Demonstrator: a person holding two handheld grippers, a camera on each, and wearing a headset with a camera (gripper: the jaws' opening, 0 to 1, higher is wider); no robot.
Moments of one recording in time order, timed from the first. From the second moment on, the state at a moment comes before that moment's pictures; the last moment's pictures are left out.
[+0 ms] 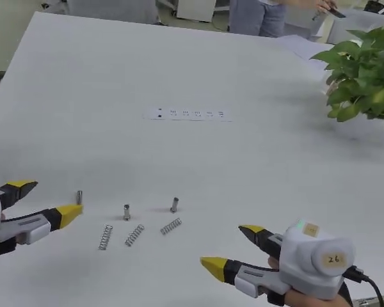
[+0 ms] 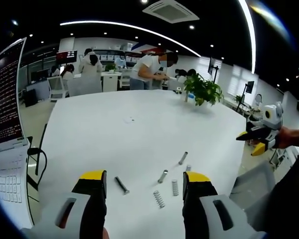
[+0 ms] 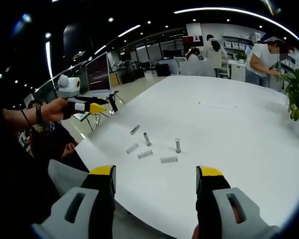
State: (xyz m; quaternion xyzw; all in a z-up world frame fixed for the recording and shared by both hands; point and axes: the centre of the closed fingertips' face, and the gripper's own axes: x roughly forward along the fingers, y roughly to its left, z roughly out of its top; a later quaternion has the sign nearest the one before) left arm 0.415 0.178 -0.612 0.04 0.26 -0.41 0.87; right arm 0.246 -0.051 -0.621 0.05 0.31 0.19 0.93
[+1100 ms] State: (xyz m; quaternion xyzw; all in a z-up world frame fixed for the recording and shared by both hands) left arm 0.477 0.160 -0.685 0.00 0.30 -0.38 0.87; right arm 0.228 -0.049 -0.631 0.05 0.34 0.18 0.92
